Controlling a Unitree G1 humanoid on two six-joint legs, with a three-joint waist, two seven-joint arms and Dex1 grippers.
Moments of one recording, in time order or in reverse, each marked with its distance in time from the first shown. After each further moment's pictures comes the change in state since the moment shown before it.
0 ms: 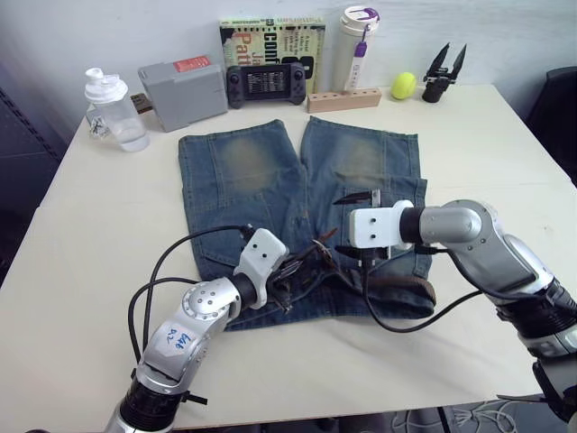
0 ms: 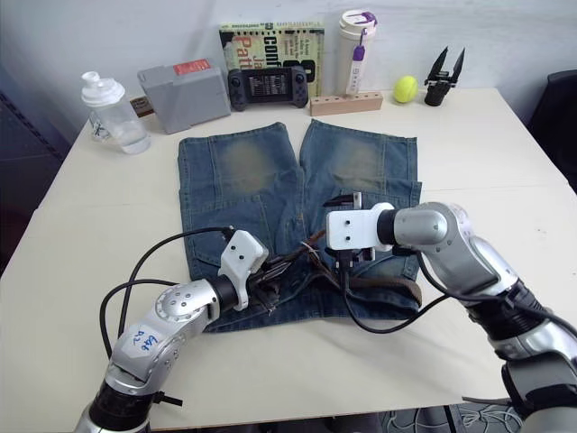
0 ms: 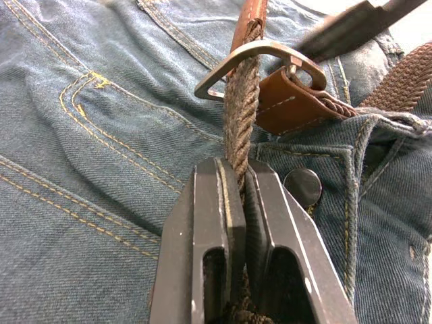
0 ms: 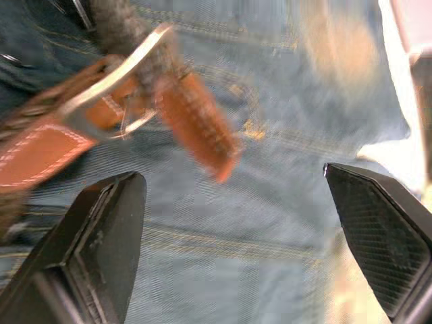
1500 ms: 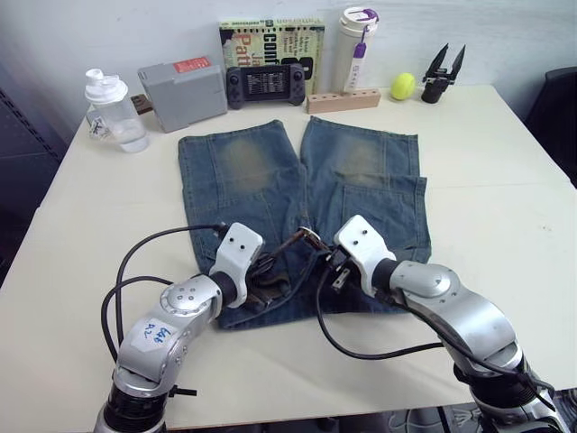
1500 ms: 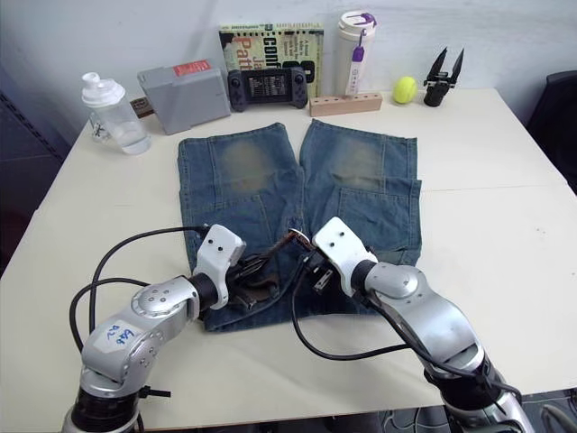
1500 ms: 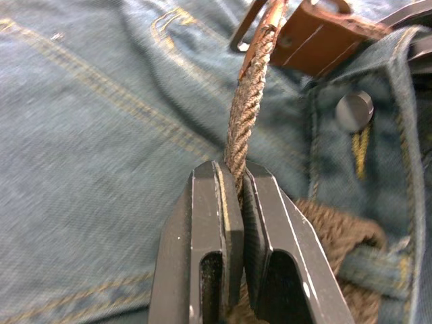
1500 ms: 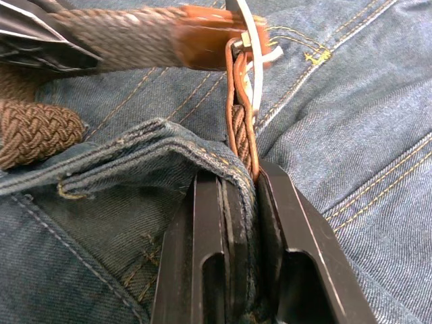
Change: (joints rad) left arm -0.012 0.001 0.123 -0.115 -0.051 0.305 0.097; right arm 0.322 0.307 -0.118 -0.539 0.339 1.027 -0.543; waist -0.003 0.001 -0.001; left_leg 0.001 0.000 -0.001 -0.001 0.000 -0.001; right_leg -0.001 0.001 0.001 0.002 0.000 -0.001
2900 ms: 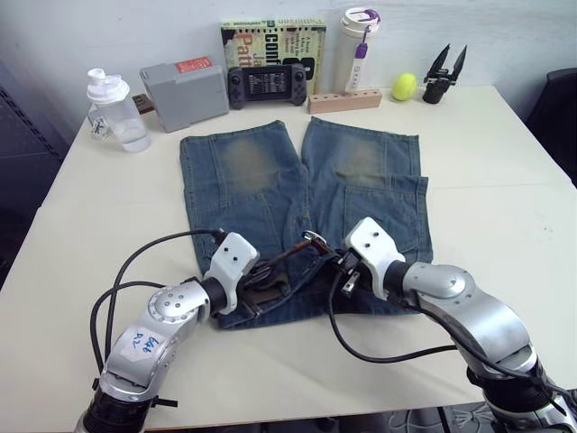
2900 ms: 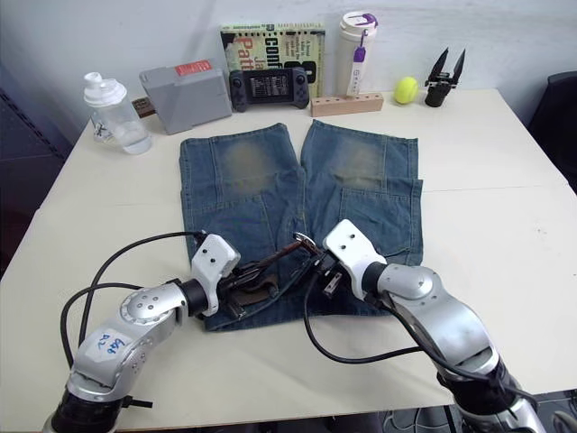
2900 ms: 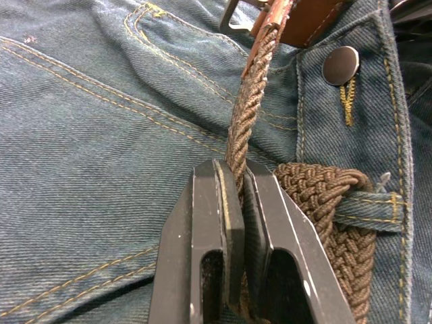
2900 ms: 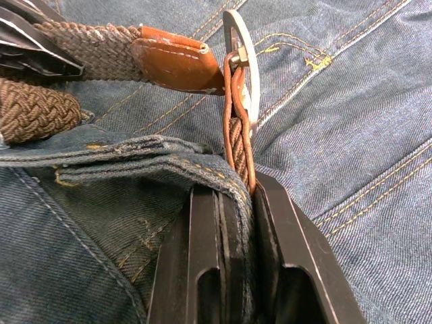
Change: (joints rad) left arm 0.066 0.128 -0.009 0.039 0.002 -0.182 -0.122; right arm 0.049 -0.022 -0.075 0.011 0.030 -0.042 0.054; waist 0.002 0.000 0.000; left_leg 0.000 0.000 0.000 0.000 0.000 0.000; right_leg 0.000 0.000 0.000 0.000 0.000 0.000
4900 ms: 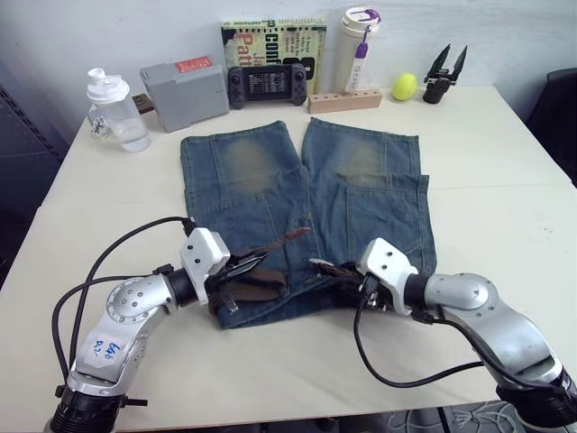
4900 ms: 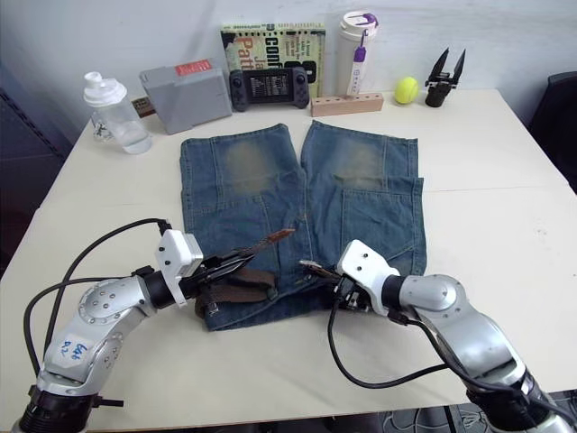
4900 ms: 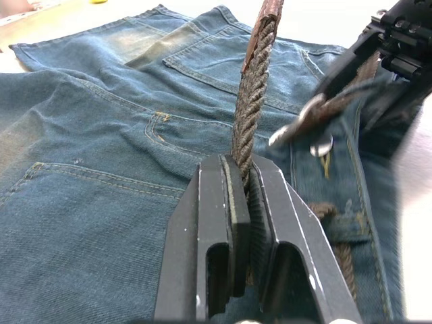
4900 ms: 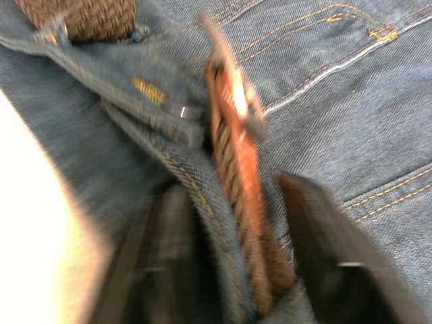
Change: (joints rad) left arm 0.060 0.124 0.135 0.148 -0.105 -0.532 -0.291; right arm 0.131 -0.161 -0.034 0.050 -0.020 -0.283 0.253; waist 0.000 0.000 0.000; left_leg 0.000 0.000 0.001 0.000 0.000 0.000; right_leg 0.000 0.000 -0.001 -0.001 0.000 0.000
